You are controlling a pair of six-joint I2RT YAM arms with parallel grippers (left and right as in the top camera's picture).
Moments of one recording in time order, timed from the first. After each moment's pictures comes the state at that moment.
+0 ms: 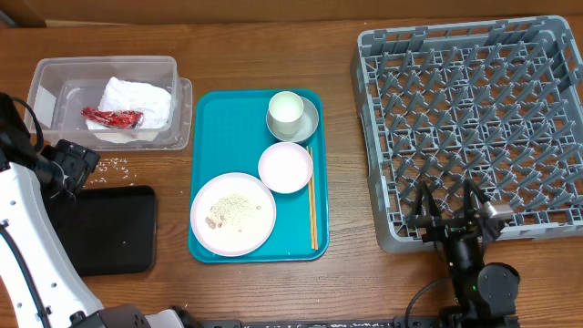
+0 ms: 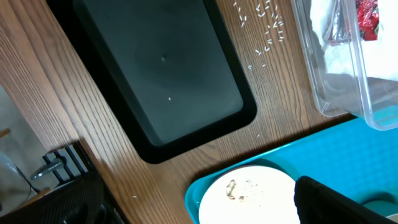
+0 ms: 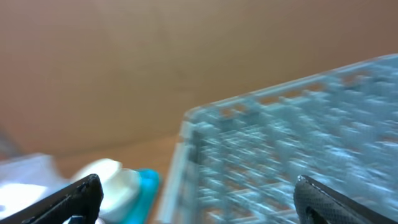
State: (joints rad) left arm 0.54 1.49 1.63 -1.53 -0.06 -0.68; right arm 0.11 0.01 0.02 0.09 -0.07 0.38
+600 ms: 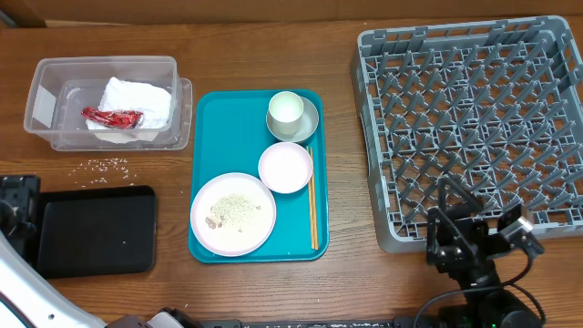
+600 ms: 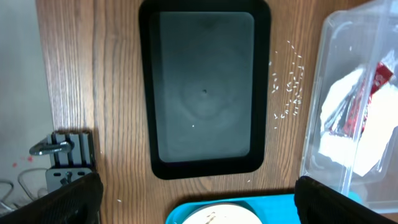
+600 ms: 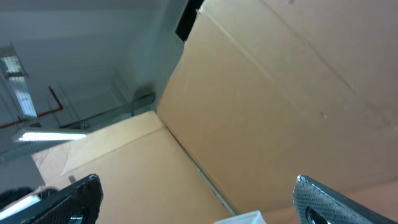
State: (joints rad) left arm 0.85 1.41 1.63 -1.53 -0.04 -0.79; right arm 0.11 0.03 0.09 0.50 -0.35 1.01
